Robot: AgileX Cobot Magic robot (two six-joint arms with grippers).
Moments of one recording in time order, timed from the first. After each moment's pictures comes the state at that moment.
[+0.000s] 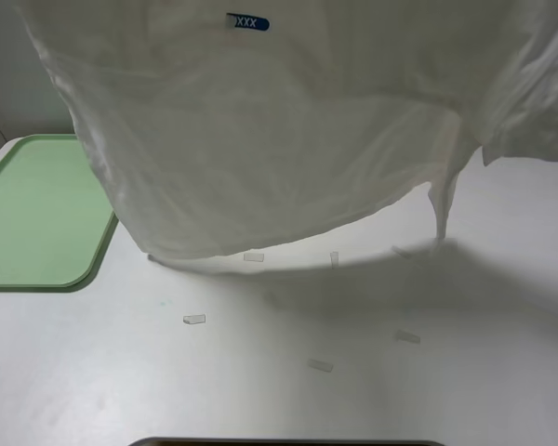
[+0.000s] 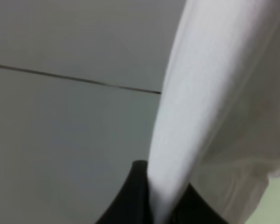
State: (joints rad) left arm -0.50 1.27 -1.81 0.31 1.06 0.90; right arm 0.41 1.20 -1.63 -0.16 1.09 -0.87
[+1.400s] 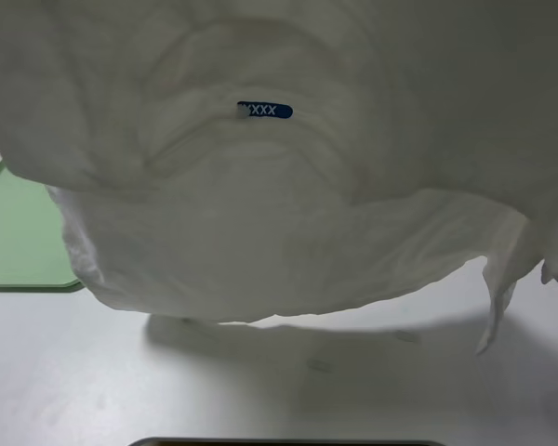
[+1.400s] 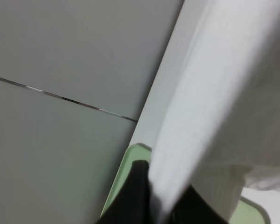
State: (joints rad) left arm -0.58 0.98 -1.55 0.16 1.17 0.73; right arm 0.41 0.79 -1.36 0.00 1.19 -0.77
